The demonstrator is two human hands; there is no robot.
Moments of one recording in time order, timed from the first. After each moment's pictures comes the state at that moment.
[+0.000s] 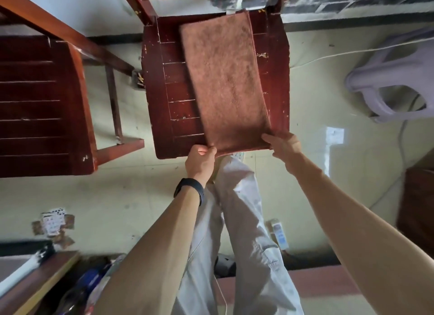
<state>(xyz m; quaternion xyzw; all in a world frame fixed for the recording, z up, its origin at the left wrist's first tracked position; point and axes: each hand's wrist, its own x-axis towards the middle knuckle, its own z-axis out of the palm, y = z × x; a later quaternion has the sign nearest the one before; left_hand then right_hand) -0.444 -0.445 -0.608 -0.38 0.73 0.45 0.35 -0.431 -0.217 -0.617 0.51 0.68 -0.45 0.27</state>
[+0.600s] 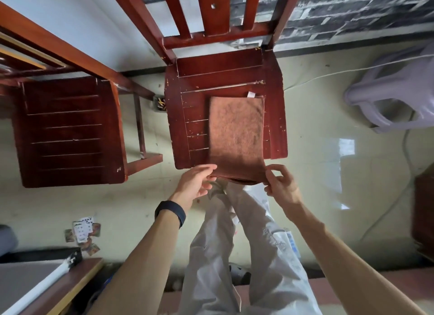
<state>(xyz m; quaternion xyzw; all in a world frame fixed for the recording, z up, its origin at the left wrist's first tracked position) -0.458 -0.493 -0.490 -0.35 0.65 0.49 0.47 -0.369 -0.261 -0.510 0.49 0.62 -0.58 0.21</state>
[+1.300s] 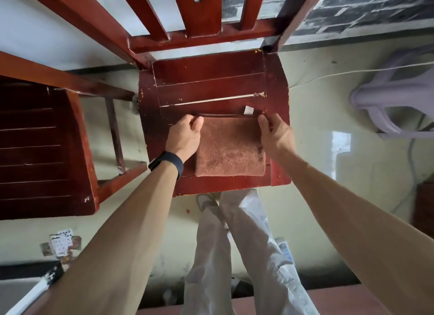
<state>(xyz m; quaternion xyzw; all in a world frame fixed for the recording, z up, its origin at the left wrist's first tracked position) -0.623 -0.442 -0.624 -0.08 0.91 0.27 0.31 -0.554 -0.212 -0.627 0.33 0.84 -0.37 0.21</state>
